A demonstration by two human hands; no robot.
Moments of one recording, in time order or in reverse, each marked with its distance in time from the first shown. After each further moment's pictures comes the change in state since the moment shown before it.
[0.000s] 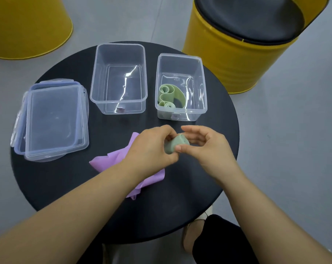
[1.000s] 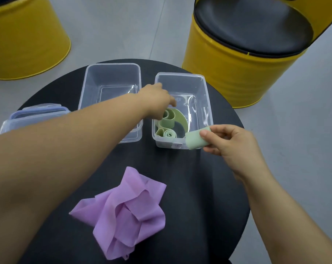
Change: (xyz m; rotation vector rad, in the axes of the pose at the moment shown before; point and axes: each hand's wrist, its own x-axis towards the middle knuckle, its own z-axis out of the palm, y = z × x) left_hand 0.219 -0.037 -0.033 0.964 -0.346 0.193; right_hand 0.096 0.007 -0.035 0.161 0.224 0.064
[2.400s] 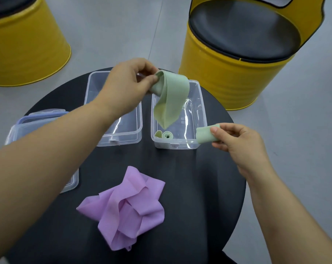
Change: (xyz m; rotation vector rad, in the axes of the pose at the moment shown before) left_hand -0.092 -0.002 -0.050 -1.208 0.670 -0.181; right_hand -0.003 -0.009 -0.022 0.048 0.112 -0.008
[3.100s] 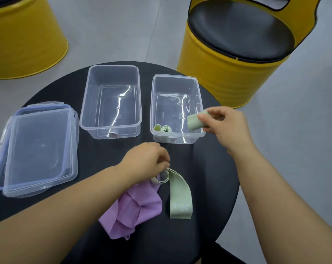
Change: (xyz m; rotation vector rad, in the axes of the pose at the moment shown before) left_hand -0.102 -0.052 0.060 0.596 -0.554 -0.047; right_hand 0.018 -0.006 0.017 -0.276 -0.048 -0.141
